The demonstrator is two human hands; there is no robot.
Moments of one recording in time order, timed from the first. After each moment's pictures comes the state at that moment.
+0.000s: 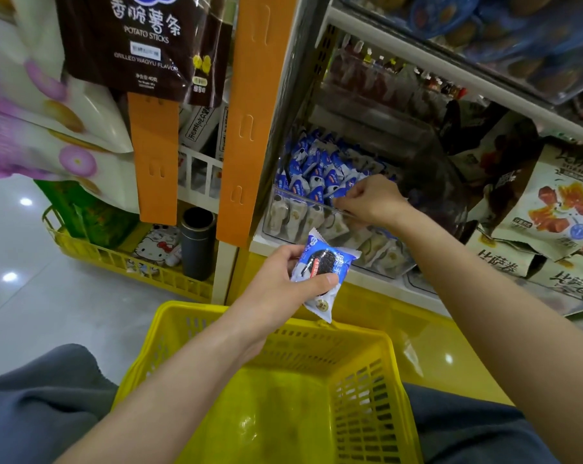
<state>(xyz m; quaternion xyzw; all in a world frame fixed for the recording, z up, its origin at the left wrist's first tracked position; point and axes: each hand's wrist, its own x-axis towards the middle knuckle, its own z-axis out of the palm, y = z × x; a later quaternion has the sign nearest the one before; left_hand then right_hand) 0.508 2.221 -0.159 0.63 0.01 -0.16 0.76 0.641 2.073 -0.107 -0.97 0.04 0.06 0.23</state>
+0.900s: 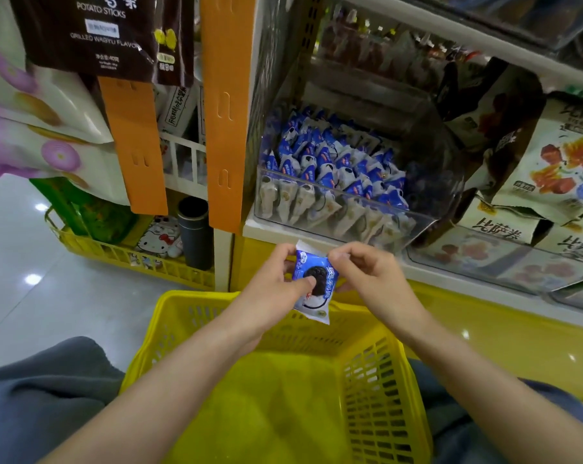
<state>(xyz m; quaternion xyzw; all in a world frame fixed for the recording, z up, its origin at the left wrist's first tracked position) 0.502 2.206 -0.180 0.67 0.01 -0.16 0.72 0.516 2.057 -0.167 -0.84 -0.04 0.05 0.55</state>
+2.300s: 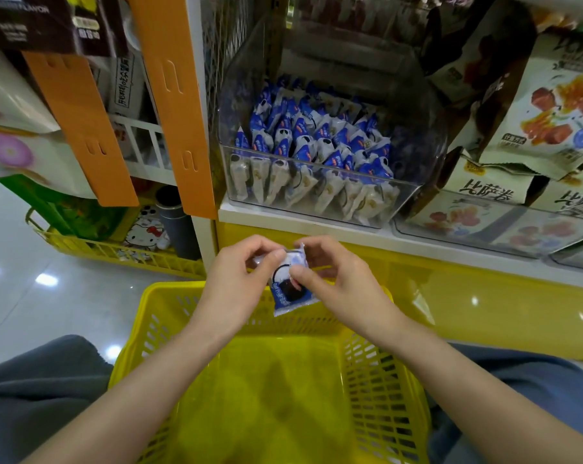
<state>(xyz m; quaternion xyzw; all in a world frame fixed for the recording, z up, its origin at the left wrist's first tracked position) 0.504 2.206 -0.200 0.80 -0.03 0.01 0.60 0.500 2.054 -0.194 -0.86 -0.10 0.03 0.50</state>
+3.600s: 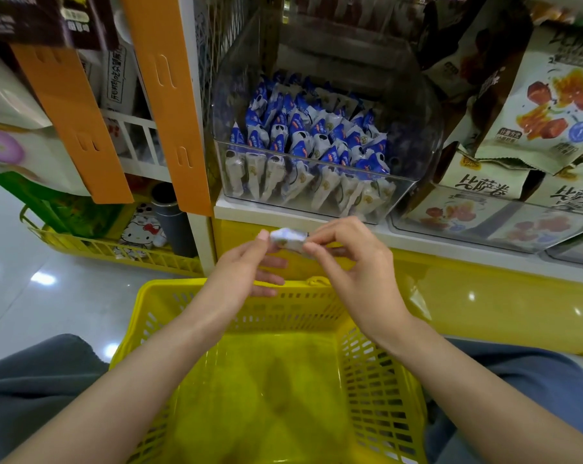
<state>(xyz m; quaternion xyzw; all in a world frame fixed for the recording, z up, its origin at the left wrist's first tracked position) 0.507 2.200 -0.195 0.66 0.11 -0.18 0.72 0.495 2.046 -0.183 -0.87 -0.16 -0.18 0.43</state>
